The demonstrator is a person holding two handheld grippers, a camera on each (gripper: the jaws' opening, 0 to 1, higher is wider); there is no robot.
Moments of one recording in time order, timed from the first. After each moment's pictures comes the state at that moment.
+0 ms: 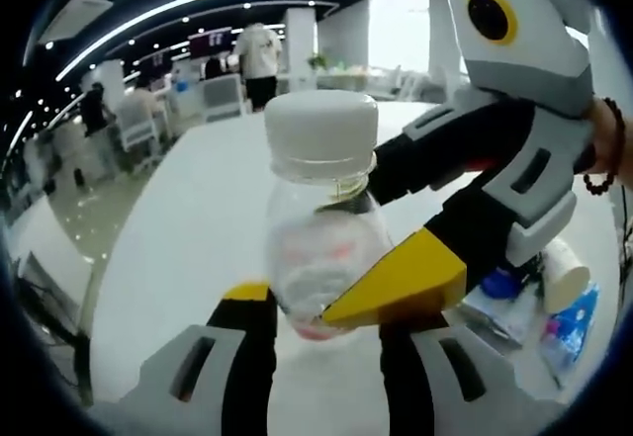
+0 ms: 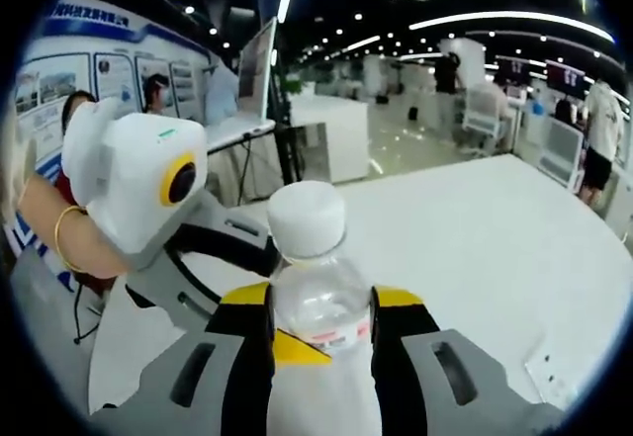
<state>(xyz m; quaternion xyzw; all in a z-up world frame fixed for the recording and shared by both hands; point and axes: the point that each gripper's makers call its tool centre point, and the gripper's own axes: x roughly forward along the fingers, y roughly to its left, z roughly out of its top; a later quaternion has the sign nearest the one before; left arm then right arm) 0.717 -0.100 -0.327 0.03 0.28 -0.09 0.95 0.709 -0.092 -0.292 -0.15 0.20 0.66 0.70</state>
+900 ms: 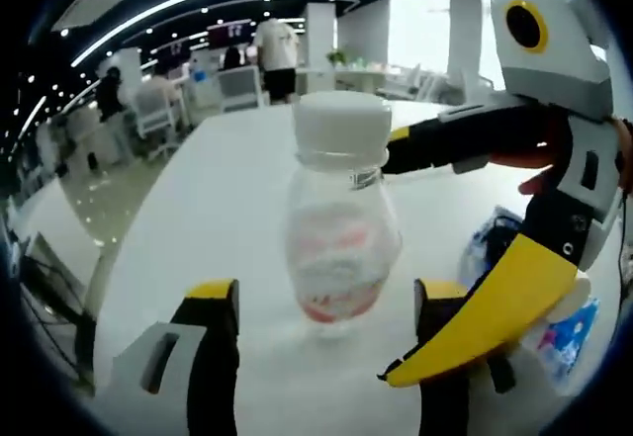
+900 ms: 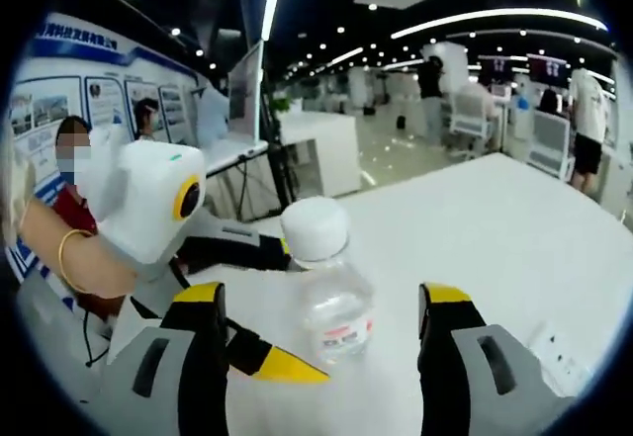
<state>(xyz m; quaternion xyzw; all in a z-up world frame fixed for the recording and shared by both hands) 0.703 -0.088 -0.325 0.02 0.30 -0.05 0.95 0.710 -0.097 -0.274 -0.10 0.20 0.65 0.73</state>
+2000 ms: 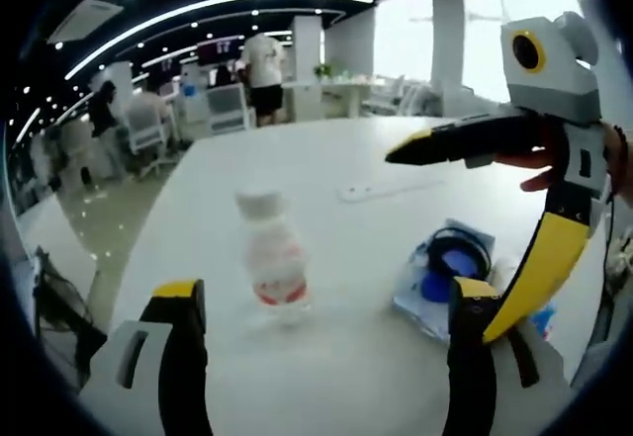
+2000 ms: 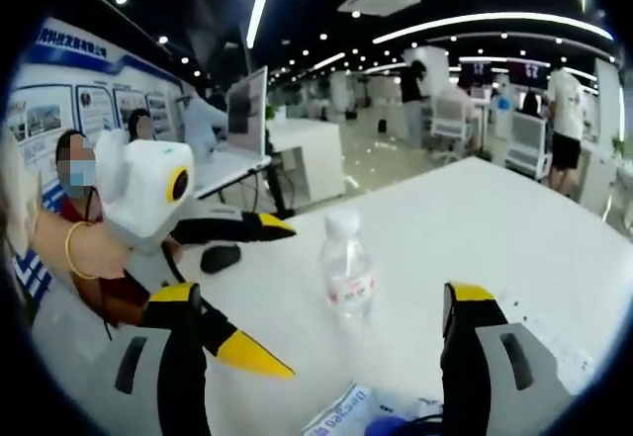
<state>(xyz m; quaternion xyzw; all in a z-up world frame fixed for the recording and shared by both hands) 0.662 -0.137 -0.269 0.03 0.27 -0.09 0.96 0.674 -0.182 -0.226 -0.09 0.20 0.61 0.76</state>
